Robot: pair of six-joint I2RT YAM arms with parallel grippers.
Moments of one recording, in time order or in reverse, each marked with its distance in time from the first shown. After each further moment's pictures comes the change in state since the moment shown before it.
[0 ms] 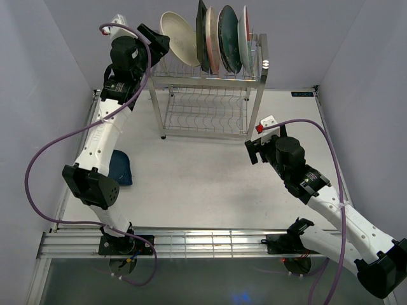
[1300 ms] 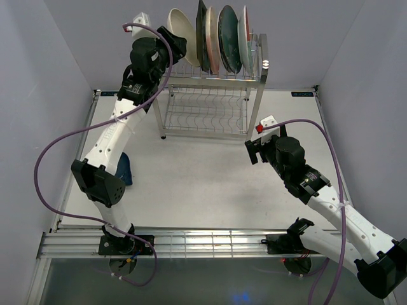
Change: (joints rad) left arm -0.128 0.056 0.032 0.064 -0.067 0.082; right arm 0.000 0.000 0.000 0.000 0.000 0.000
